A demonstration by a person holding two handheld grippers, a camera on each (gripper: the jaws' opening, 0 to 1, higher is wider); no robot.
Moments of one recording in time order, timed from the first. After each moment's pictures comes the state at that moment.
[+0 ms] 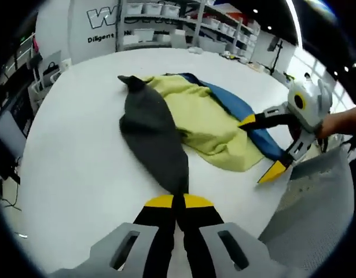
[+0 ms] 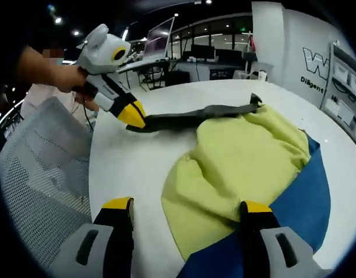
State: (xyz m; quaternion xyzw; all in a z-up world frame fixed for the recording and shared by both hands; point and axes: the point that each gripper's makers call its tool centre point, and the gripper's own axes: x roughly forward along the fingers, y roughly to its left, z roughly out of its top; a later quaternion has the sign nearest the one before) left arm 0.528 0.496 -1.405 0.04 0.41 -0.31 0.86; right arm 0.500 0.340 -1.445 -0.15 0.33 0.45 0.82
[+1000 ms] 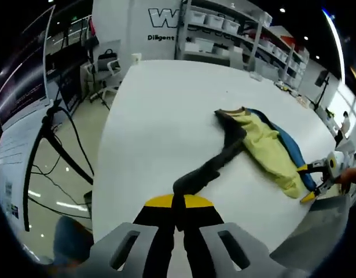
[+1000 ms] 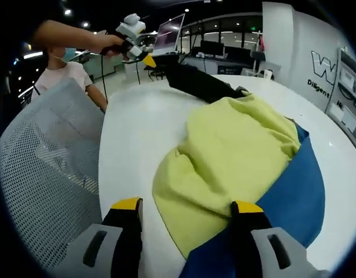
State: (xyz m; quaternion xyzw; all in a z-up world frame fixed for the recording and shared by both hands) left arm 0.565 0.643 -1.356 -0.01 0.41 -0.12 0.90; right arm 0.478 0.299 -1.447 -0.18 0.33 0.46 0.80
